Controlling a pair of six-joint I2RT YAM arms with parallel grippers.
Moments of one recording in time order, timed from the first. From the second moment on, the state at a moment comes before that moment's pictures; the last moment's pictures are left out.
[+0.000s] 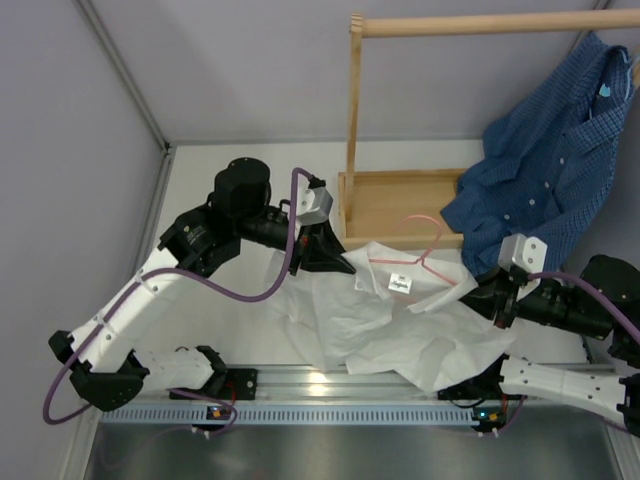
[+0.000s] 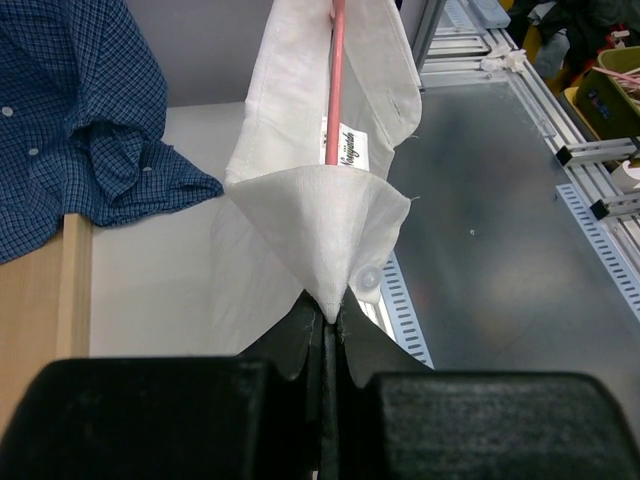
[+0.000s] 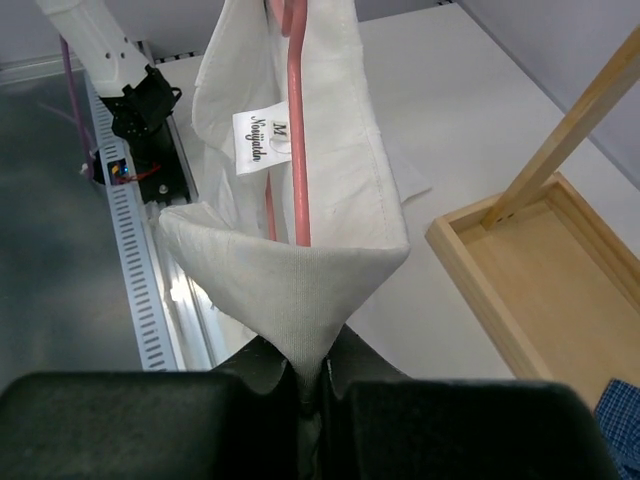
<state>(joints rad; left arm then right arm) -0.80 1.21 1.51 -0.59 1.01 0.15 1.14 0.55 1.34 -0.98 -0.01 -0.08</state>
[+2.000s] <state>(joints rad) -0.80 1.21 1.52 -0.58 1.10 0.12 1.14 0.59 1.42 -1.04 -0.17 -0.10</state>
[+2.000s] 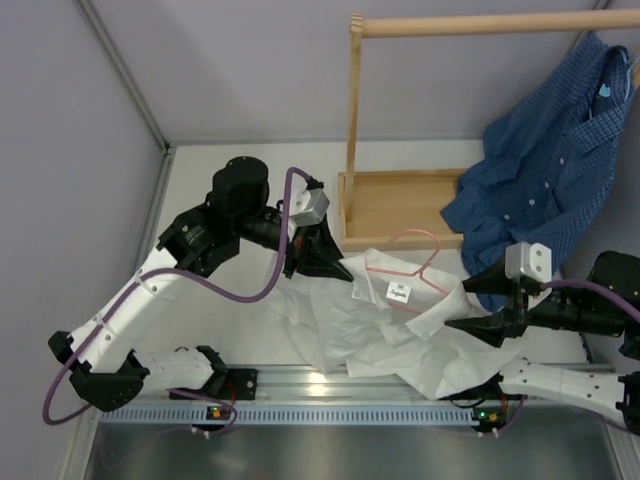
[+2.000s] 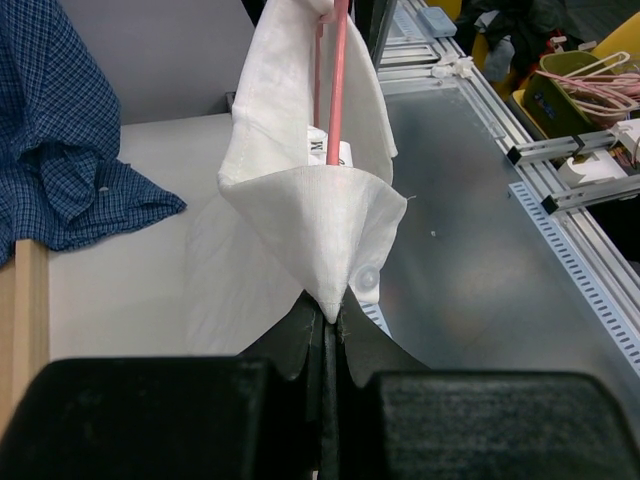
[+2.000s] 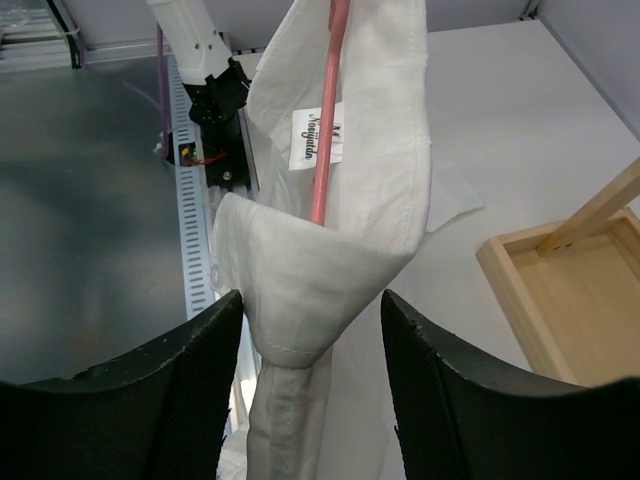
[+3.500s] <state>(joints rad) -0.80 0.80 1.53 -0.42 -0.08 -0.11 1.14 0.72 1.86 -0.92 0.45 -0.12</state>
